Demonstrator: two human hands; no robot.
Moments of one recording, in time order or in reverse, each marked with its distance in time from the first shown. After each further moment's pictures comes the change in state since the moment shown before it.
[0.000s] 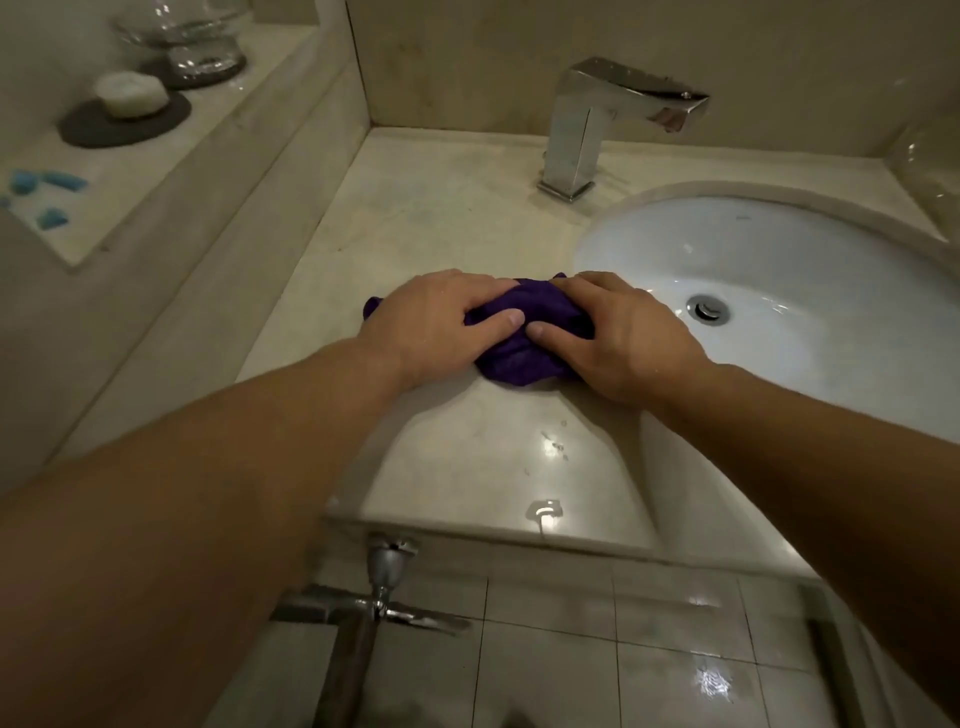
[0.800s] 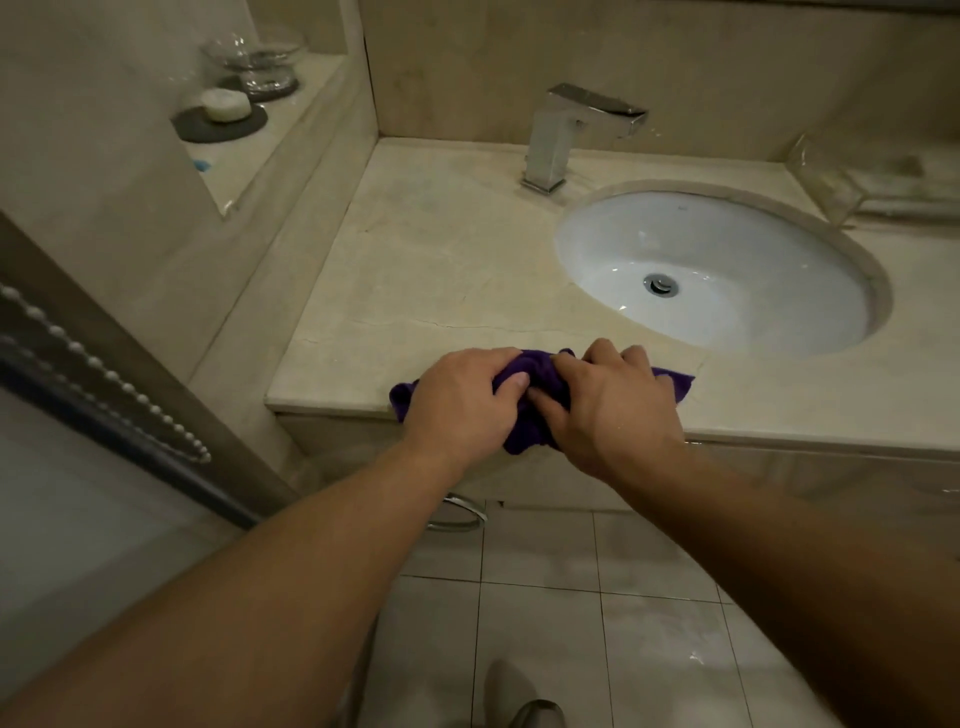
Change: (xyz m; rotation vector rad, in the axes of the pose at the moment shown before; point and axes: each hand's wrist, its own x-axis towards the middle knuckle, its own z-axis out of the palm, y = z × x) left_hand -0.145 0.080 0.020 -0.200 0.110 -0.139; right_hand -0.156 -0.086 0.010 -0.352 -0.030 0.227
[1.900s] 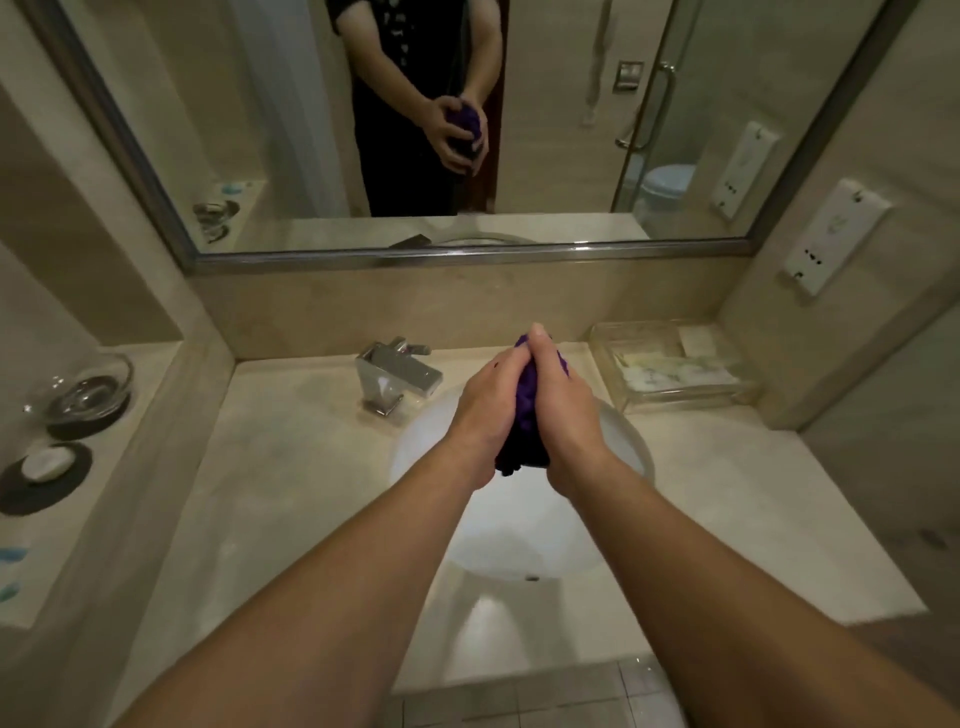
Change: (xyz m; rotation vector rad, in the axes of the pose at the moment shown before) left_hand 0.238 0.310 -0.046 -0.982 -0.282 -0.486; right_hand 0.140 0.152 -0.262 1.578 0.154 0.604
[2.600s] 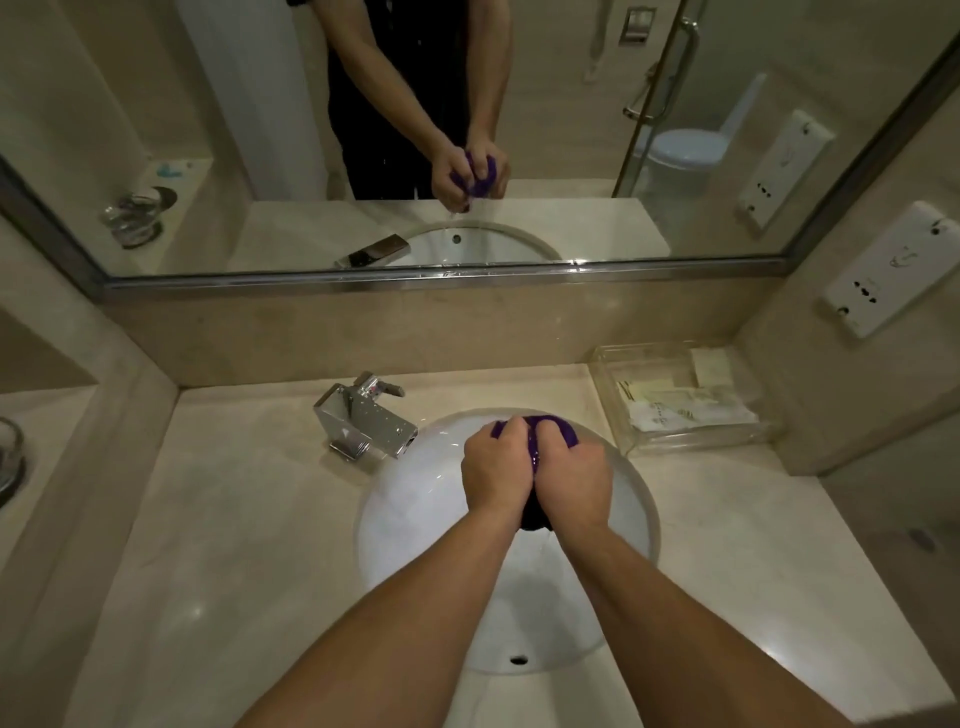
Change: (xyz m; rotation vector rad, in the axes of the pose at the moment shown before) left_hand 0.133 -0.035 0.032 -0.007 0.351 -0.111; right_hand 0.123 0.026 -0.010 -0.351 0.291 0.011
